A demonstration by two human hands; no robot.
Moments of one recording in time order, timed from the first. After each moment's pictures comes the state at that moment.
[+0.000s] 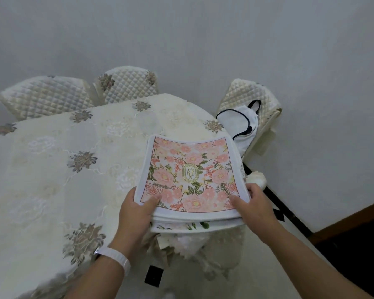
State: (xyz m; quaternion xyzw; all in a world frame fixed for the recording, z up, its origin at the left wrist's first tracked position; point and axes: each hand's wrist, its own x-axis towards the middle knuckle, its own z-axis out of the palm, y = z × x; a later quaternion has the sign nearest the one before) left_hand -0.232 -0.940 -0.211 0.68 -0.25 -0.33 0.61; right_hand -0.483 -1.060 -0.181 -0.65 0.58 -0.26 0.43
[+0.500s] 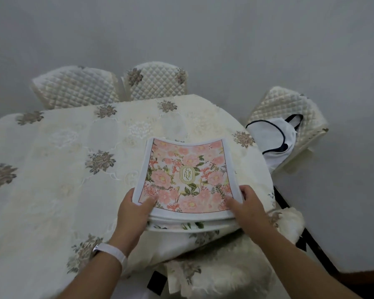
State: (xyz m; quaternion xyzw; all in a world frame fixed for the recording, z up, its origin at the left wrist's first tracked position) left_hand -0.149 -1.000 -0.230 0.73 -0.17 -0.29 0.60; right_hand -0.370 -1.158 -0.207 -0.70 0.53 -0.19 0.44
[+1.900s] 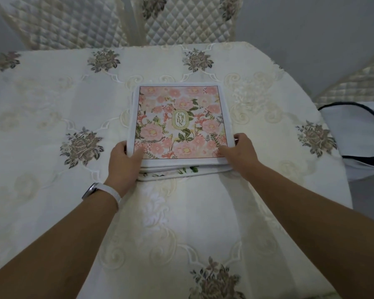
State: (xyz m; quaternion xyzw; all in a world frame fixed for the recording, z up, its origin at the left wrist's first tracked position) left_hand 0.040 -1.188 -0.371 0.86 -0.10 -0.18 0.47; right_hand -0.133 -1.423 -0.368 -0.73 0.52 -0.06 0.43
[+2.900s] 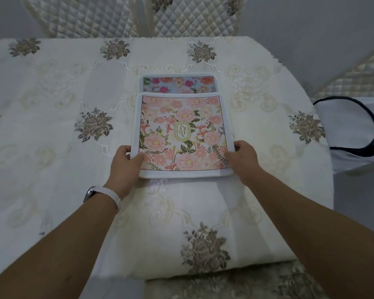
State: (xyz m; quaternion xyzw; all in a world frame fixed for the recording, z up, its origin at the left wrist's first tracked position) left_hand -0.026 -1.136 -0.353 0.82 -0.01 -0.24 0.52; right_hand -0.198 -1.372 -0.341 -0.70 0.51 -0.07 0.49
